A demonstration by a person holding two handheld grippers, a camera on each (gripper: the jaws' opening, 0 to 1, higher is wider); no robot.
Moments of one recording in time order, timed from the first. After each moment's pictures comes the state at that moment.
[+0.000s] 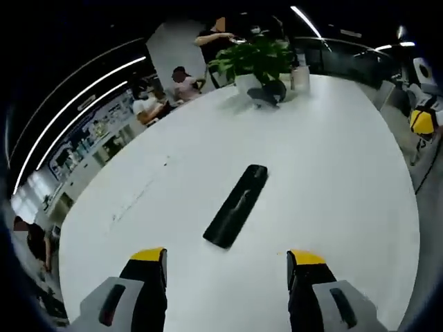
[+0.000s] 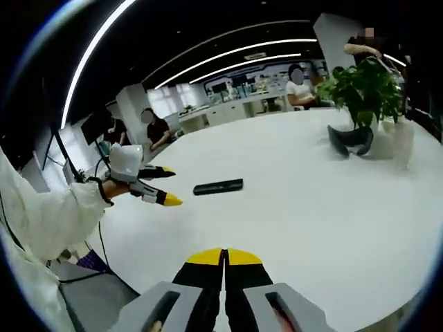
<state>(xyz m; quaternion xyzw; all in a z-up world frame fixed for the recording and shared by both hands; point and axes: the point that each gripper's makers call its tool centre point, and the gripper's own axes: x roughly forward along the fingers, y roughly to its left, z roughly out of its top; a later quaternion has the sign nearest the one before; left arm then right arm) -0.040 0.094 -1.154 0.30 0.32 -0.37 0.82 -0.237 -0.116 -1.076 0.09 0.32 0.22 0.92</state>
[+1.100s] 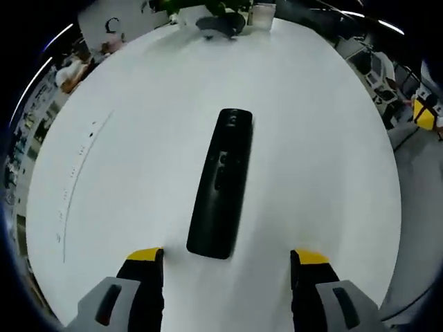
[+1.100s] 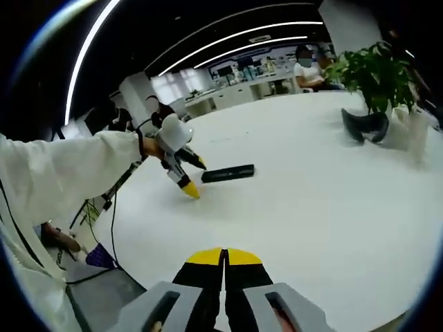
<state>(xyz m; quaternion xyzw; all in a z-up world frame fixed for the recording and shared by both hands) -0.023 0.086 -1.200 0.35 0.48 -0.48 0.64 -0.230 -0.094 -1.081 0.10 0.35 0.25 0.90</state>
